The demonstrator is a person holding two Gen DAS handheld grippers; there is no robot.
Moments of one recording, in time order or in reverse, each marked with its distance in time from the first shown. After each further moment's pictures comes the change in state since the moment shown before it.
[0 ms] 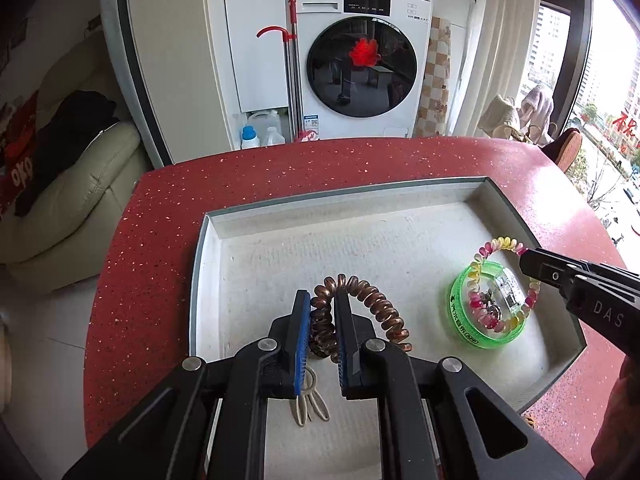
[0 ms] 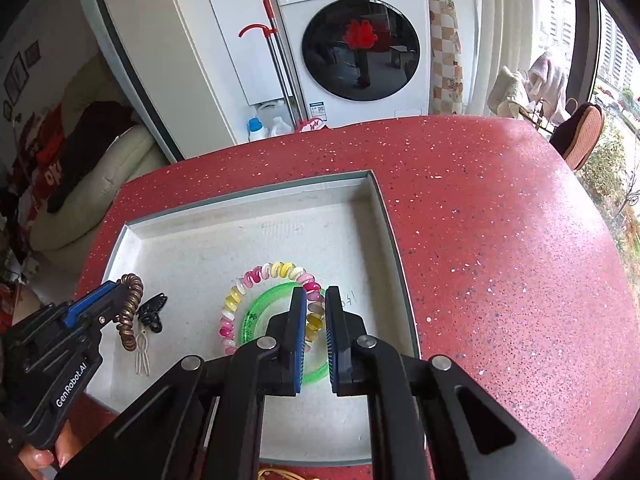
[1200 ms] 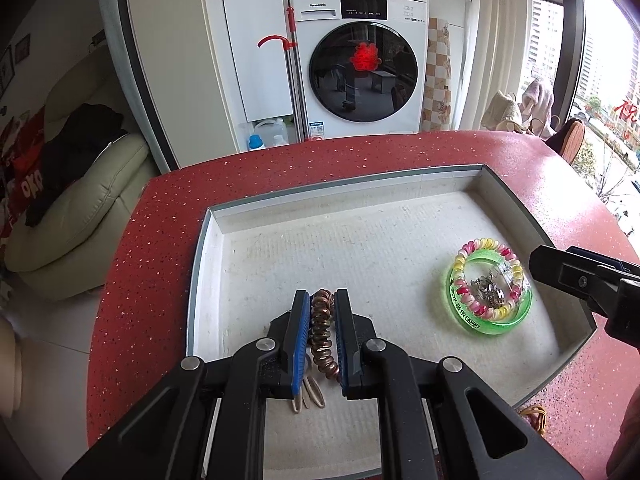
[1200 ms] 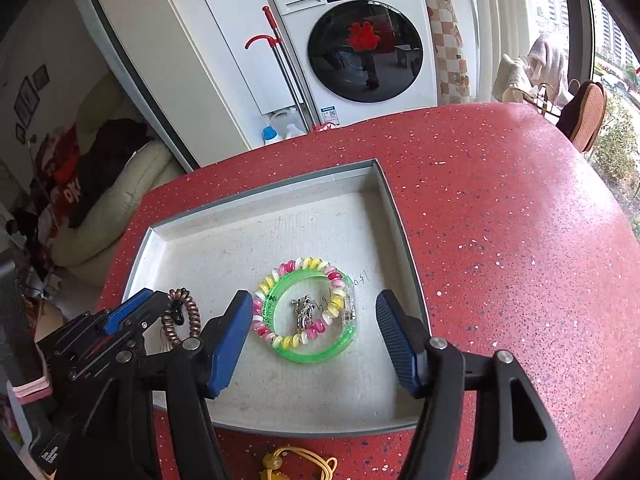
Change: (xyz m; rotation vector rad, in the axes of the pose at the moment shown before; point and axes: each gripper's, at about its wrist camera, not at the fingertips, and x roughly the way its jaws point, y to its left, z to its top) left arm -0.011 -0.008 -0.013 0.023 -0.041 0.043; right arm -0.018 -0.009 -0.016 0.051 -0.031 0.100
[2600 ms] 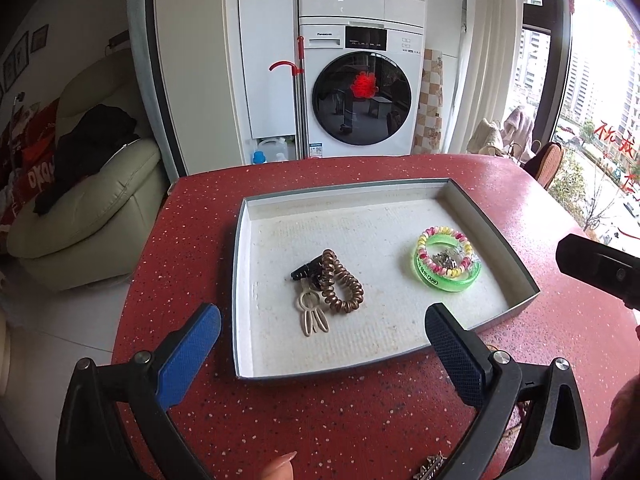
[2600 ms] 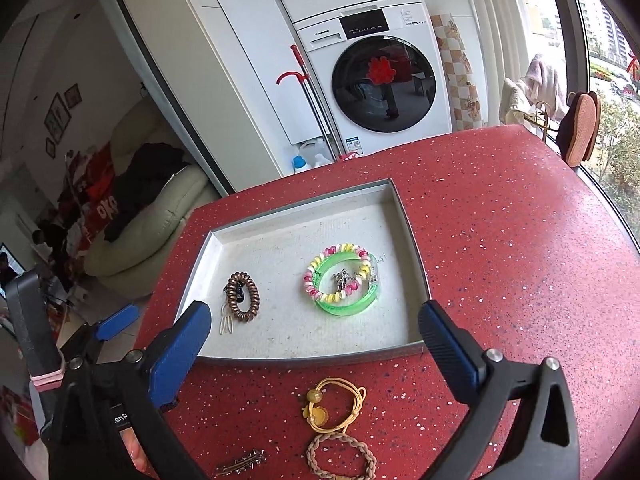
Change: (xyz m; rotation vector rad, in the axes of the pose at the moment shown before) left arm -0.081 0.015 -0.042 -0.042 -0.081 -0.042; right arm -0.078 0.014 -0.042 -0.007 -0.124 0.098
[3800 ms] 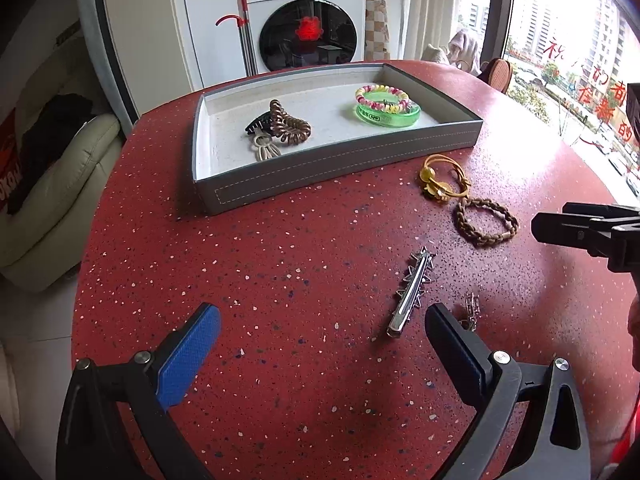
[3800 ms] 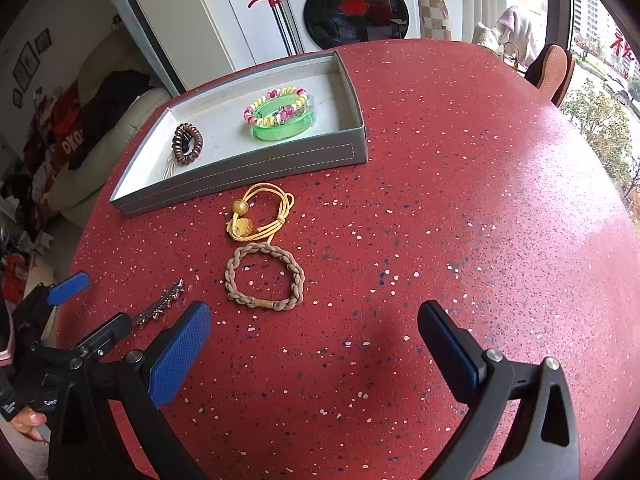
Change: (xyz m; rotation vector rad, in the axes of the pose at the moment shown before) left arm -0.021 -0.012 -0.119 0.175 0.166 -0.102; right arm -0.018 -0.031 -0.112 -0.044 0.245 -0.155
